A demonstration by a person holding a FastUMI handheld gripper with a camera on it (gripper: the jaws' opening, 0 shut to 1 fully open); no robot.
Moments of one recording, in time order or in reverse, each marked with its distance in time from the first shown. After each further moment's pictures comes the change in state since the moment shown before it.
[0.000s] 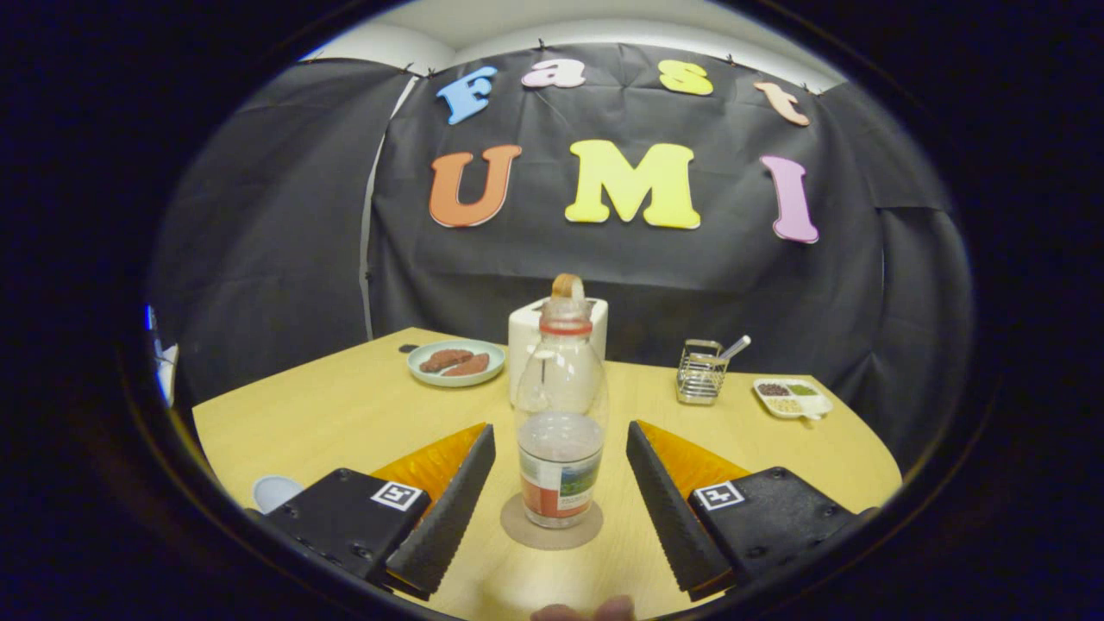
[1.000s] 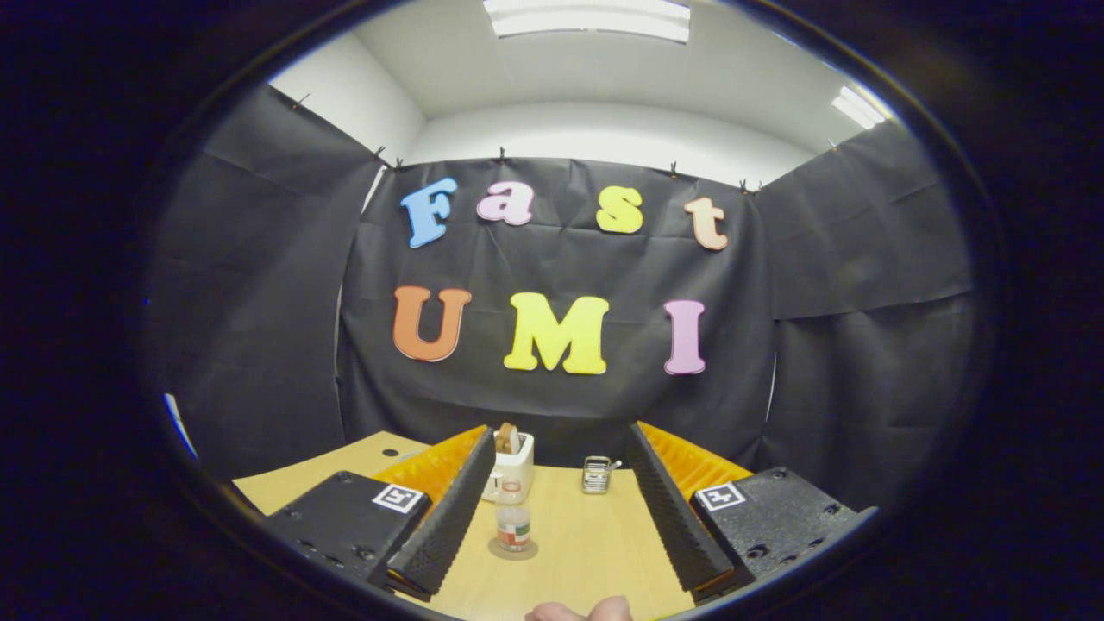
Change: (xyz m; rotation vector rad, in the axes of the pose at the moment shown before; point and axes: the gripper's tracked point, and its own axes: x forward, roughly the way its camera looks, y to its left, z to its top) arm -0.238 -0.016 0.213 -0.024 -0.280 -0.237
